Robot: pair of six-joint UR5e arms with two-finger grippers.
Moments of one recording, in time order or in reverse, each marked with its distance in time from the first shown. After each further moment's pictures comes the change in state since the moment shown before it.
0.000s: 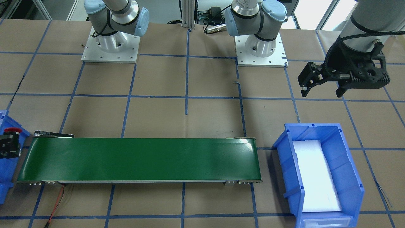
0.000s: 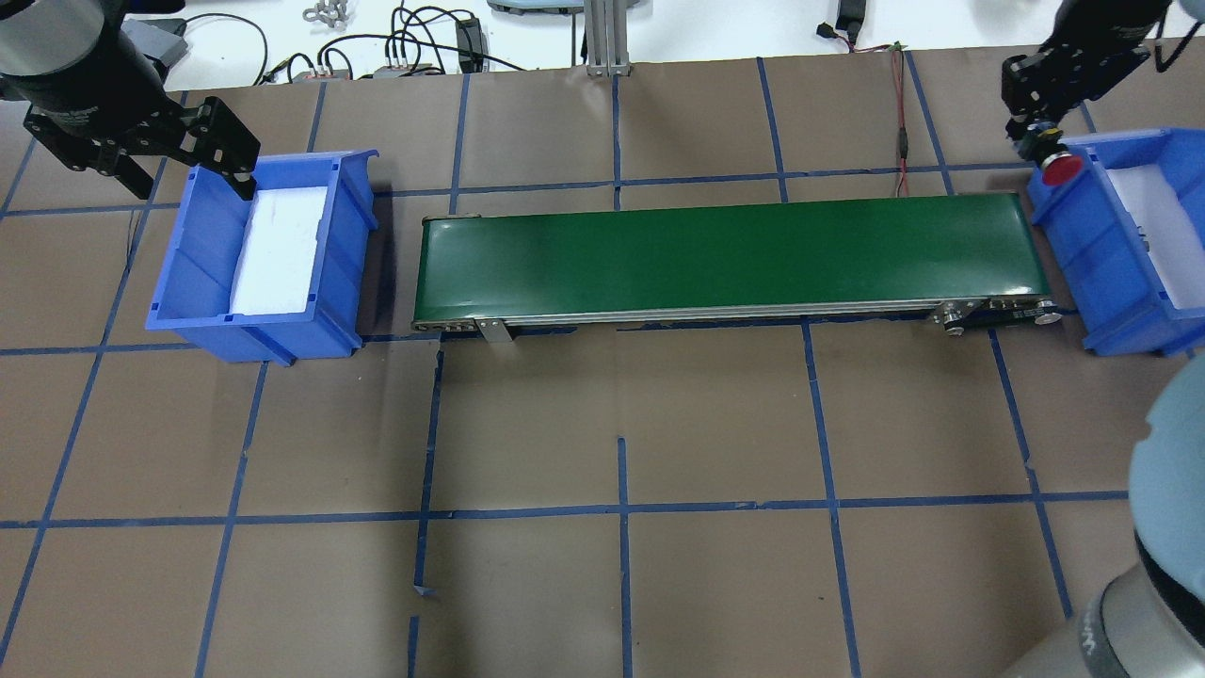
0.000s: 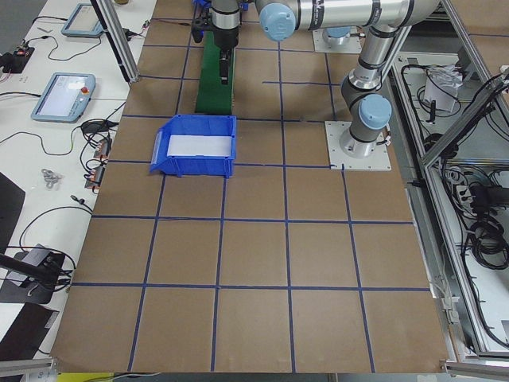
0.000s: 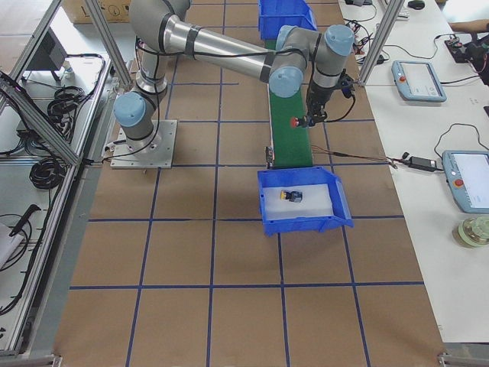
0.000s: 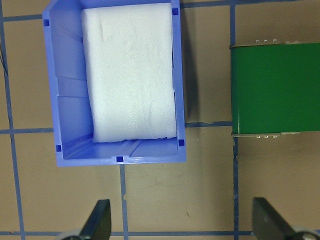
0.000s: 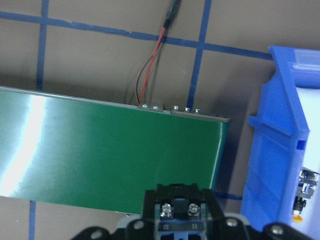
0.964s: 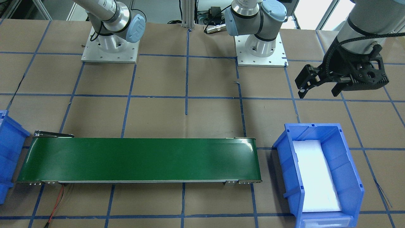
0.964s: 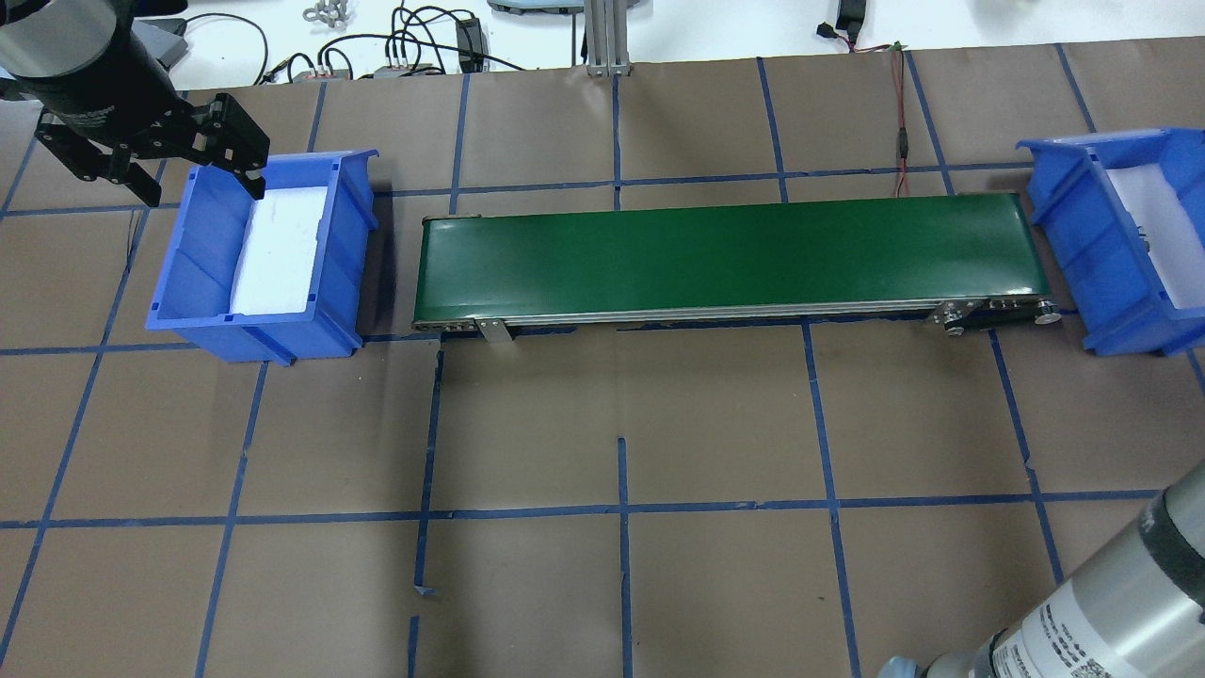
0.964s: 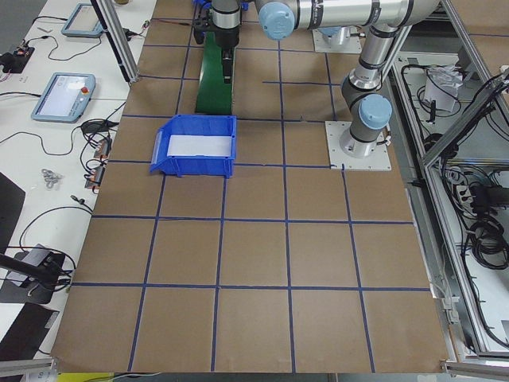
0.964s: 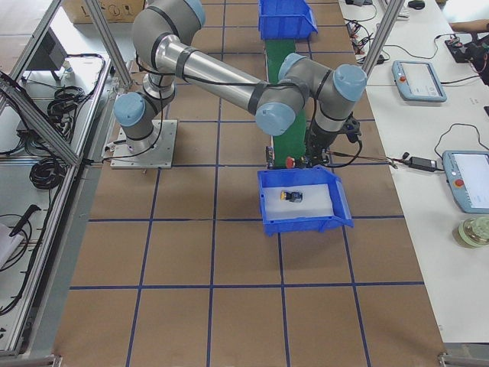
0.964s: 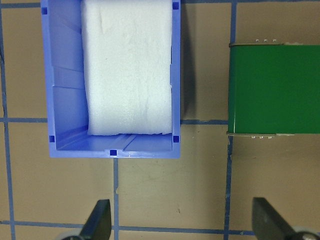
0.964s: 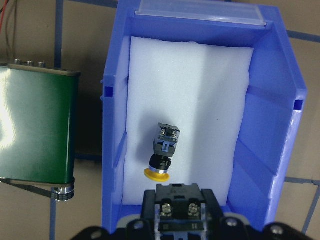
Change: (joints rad) left arm -0.007 -0.009 0.002 -0.008 -0.005 -0.102; right arm -0.215 0.167 -0.217 0.056 -0.094 -0.200
